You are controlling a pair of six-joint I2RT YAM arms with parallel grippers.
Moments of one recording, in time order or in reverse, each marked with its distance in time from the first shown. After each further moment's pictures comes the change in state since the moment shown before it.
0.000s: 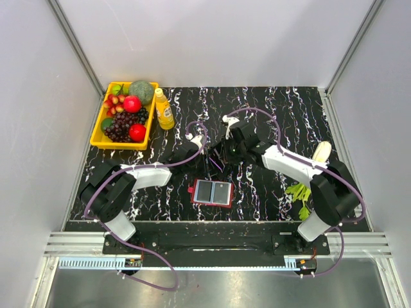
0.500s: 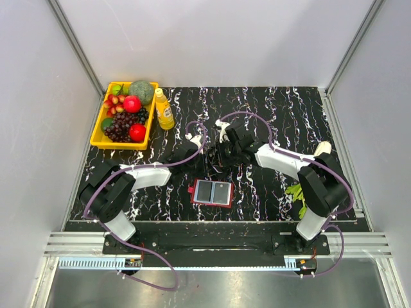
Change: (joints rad) left arm 0.002 -0.003 0.000 -0.007 0.000 -0.001; right arm 0.005 0.122 0.030 0.038 -0.192 -0.001
